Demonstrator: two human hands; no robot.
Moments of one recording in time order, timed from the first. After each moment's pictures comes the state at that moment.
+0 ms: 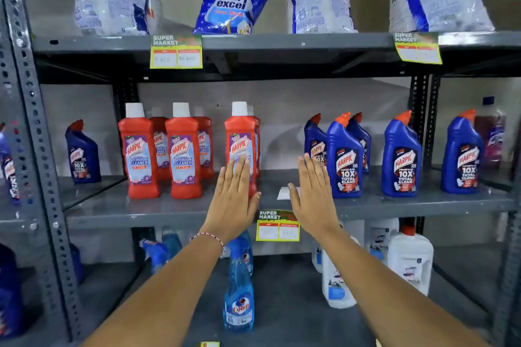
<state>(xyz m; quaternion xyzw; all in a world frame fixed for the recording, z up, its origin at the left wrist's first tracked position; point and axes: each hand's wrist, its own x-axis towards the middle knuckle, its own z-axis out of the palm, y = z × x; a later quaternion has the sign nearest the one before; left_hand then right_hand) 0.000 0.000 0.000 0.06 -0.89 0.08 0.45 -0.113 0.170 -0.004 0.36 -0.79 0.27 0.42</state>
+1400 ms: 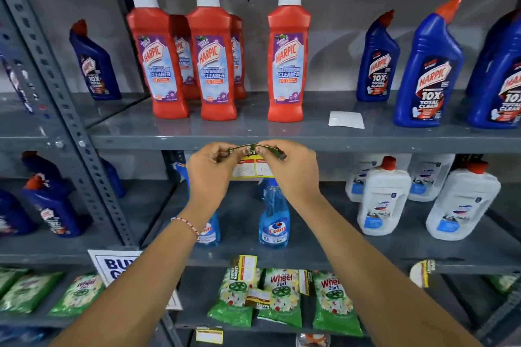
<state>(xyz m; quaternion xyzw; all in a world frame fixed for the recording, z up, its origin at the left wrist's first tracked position) 0.074 -0.065 -0.059 0.20 -0.72 -0.43 0.50 -0.017 0.057 -0.056 0.38 -0.73 0.54 0.19</state>
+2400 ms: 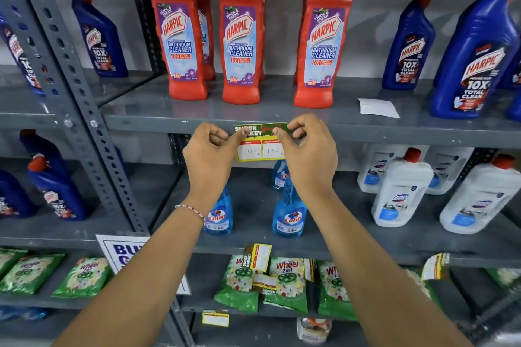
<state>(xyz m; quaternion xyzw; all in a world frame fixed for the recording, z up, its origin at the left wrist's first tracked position) 0.090 -0.110 -0.064 0.28 -0.68 -0.43 0.53 0.003 0.021 -0.056 0.29 -0.74 0.53 0.29</state>
